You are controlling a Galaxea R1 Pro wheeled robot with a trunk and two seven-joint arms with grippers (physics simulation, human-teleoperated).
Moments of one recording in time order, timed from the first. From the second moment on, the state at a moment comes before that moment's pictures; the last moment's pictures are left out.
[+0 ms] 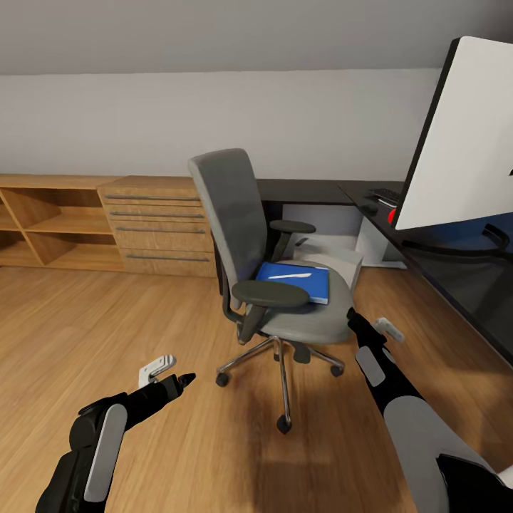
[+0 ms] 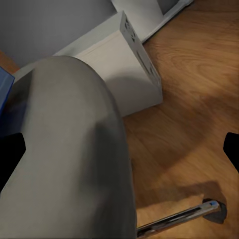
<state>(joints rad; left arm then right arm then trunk) -0.28 -0.11 0.22 -1.55 0.41 0.94 0.01 -0.84 -0.01 -0.23 -0.55 -0.51 -0.18 -0.12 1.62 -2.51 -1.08</state>
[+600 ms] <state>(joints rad) -0.28 -0.11 0.22 -1.55 0.41 0.94 0.01 -0.84 -0.01 -0.25 -0.55 -0.51 -0.17 -0.13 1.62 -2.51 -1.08</state>
